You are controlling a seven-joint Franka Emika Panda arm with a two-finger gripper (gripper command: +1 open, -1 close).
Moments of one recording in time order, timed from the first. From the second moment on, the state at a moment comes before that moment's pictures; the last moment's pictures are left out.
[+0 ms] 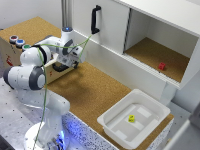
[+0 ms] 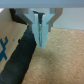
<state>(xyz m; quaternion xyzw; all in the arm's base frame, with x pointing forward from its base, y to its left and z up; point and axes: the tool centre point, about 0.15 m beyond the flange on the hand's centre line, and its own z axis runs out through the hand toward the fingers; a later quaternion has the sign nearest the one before) 0.349 0.207 0.343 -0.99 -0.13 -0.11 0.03</state>
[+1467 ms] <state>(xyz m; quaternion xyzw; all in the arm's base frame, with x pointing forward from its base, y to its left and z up) 0.331 0.146 0.348 -0.99 -0.05 -0.04 -0.09</state>
